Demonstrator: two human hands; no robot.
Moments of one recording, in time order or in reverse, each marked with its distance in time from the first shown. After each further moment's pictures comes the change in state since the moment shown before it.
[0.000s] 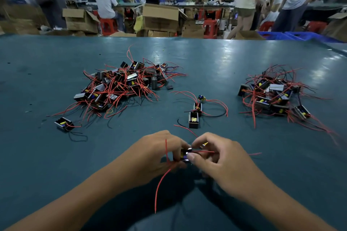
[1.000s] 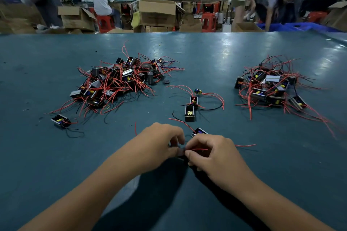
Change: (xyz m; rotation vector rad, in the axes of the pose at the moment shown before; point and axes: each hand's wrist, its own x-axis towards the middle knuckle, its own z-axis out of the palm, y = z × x) left_hand 0.029 0.018 0.001 0.165 -0.306 -0.499; right_hand 0.001 0.015 0.015 0.027 0.058 0.007
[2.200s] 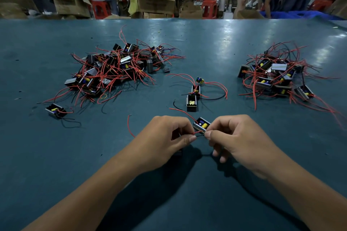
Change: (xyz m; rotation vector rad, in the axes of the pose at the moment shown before) left_hand -0.007 -0.004 0.023 -0.395 0.147 0.141; right_hand 0.004 -0.003 -0.030 0.262 -0.020 0.182
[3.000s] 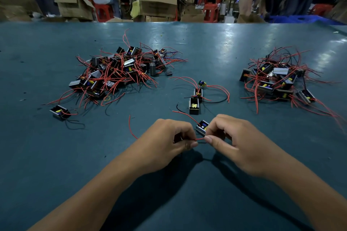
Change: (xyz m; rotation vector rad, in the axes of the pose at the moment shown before) left_hand 0.002 -0.007 -0.002 0.023 -0.029 0.032; right_hand 0.005 -0.001 -0.013 -0.623 -0.122 -0.500
